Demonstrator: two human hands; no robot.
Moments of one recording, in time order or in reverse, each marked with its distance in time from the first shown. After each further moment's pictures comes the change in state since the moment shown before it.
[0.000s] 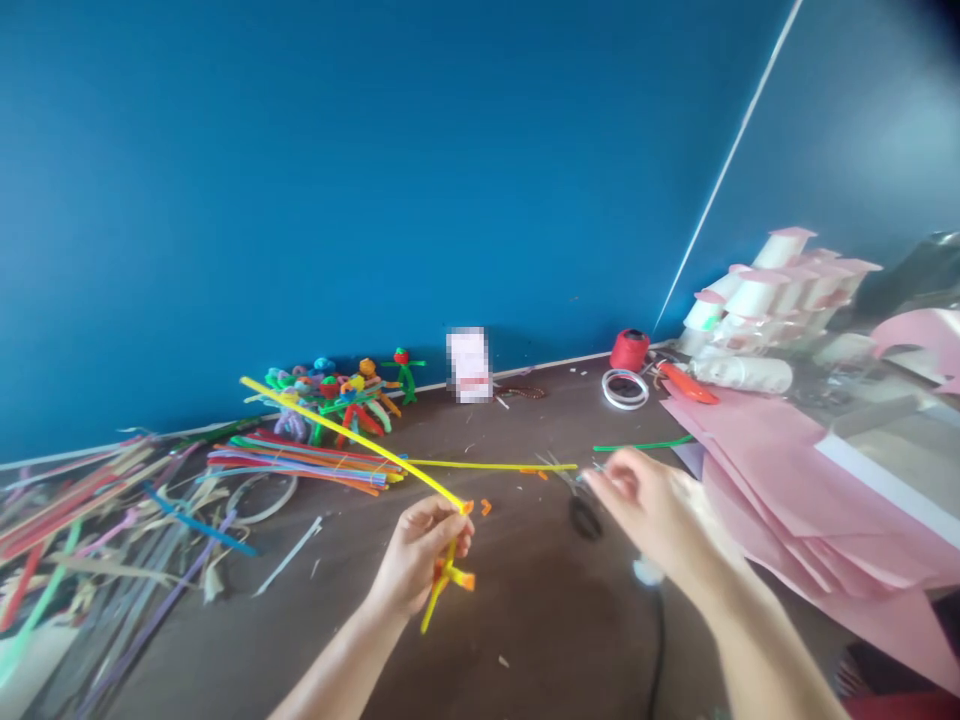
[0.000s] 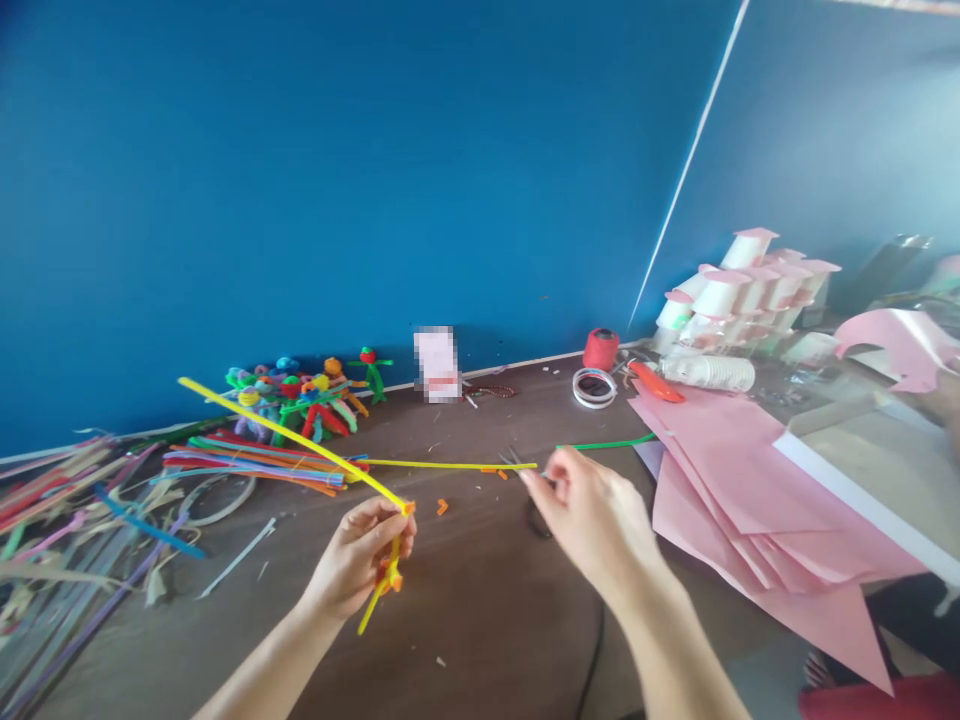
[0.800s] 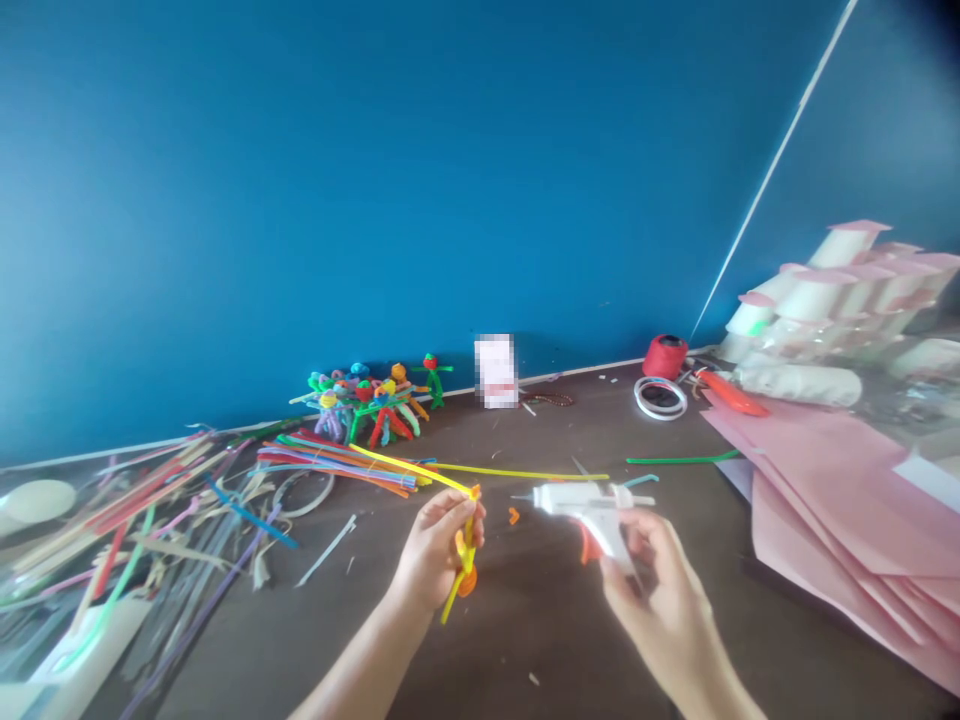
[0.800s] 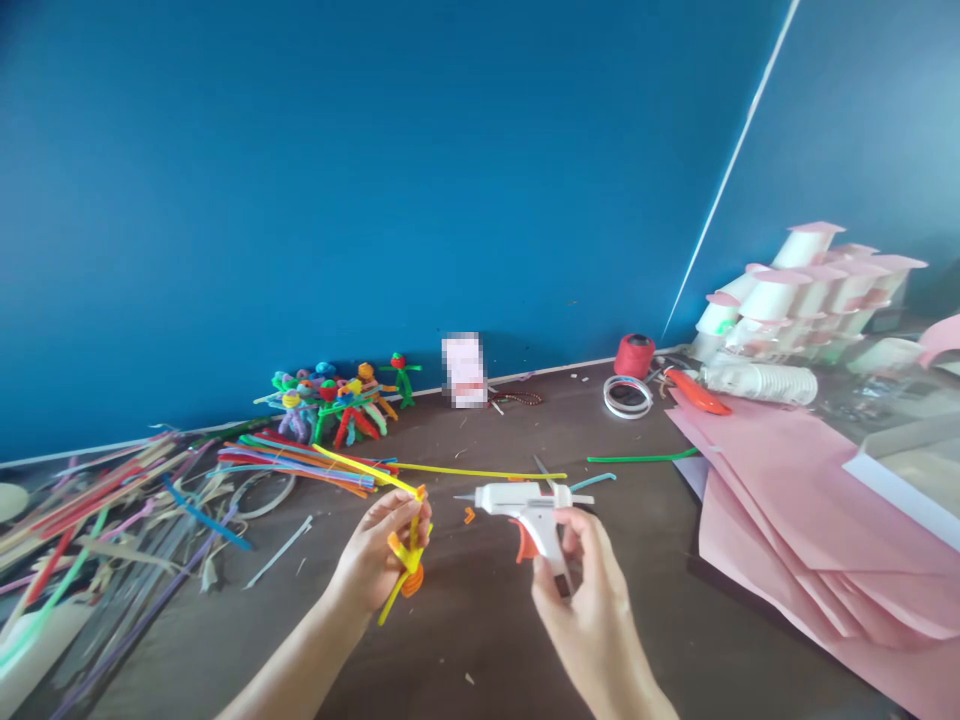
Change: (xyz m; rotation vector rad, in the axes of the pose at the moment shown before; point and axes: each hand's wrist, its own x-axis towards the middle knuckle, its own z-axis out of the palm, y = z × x) left_hand 0.009 0.006 -0.007 -0.238 0.107 0.007; right_hand -0.051 -0.006 0.062 0.507 0.208 -0.097
